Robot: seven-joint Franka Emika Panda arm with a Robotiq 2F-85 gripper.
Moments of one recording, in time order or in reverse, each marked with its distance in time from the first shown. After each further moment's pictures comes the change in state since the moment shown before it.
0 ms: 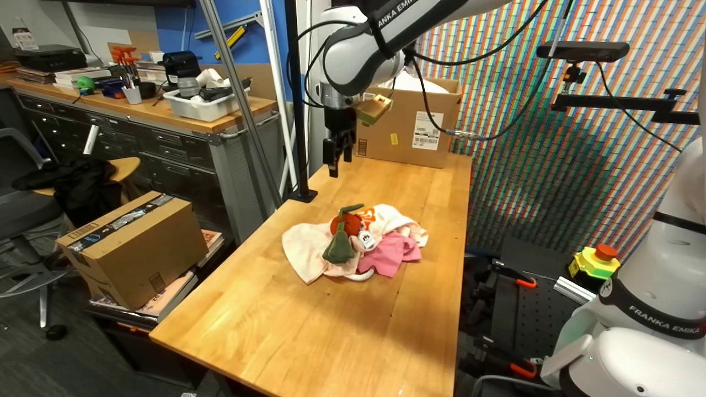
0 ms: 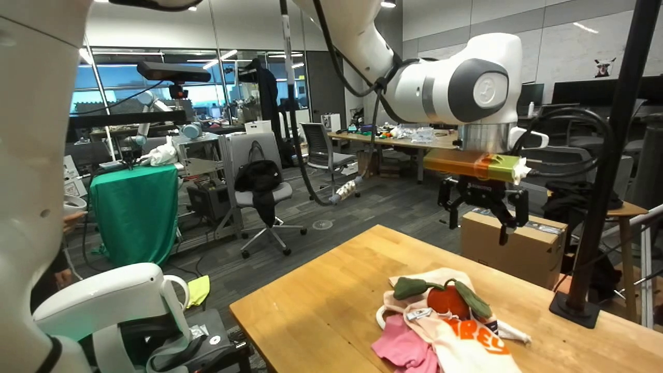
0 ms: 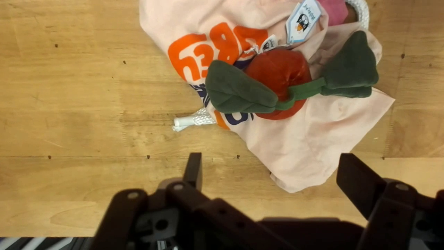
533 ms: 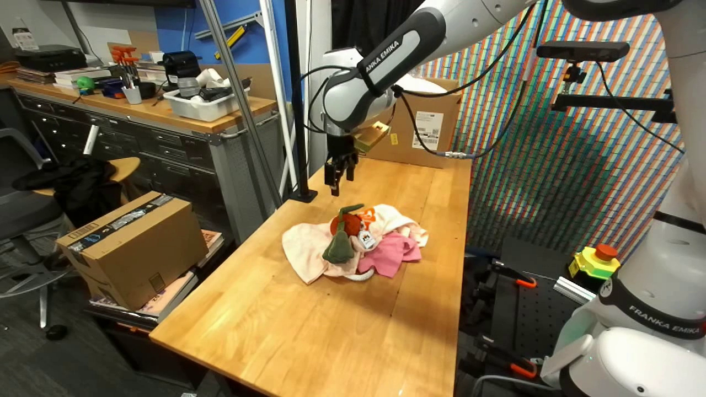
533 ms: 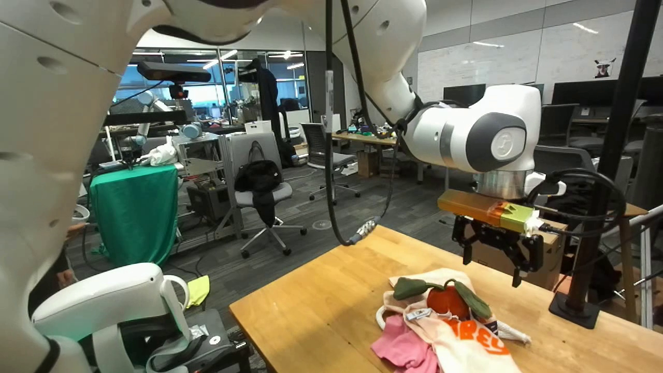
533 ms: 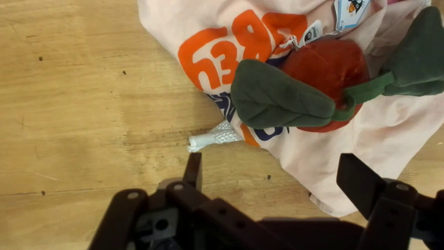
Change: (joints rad) arm -0.037 0.152 -0.002 0.045 0.001 0.088 0.040
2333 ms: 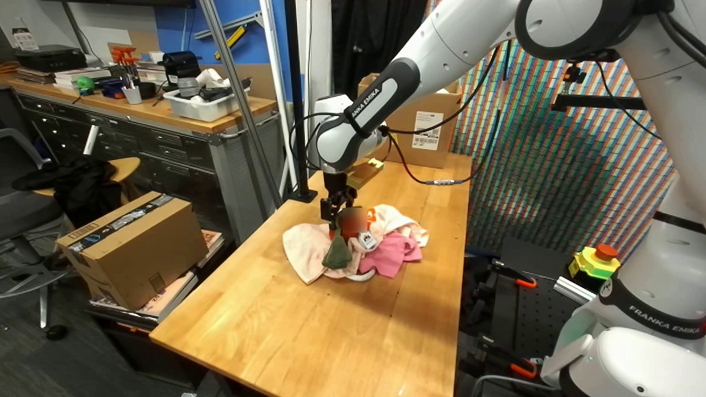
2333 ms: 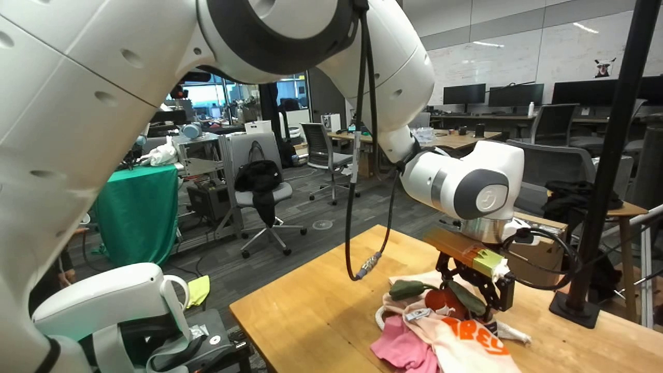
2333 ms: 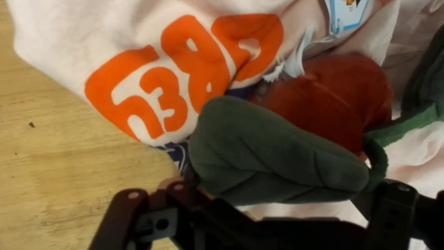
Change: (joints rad) arm 0.010 0.169 0.028 0.041 0.042 0.037 0.077
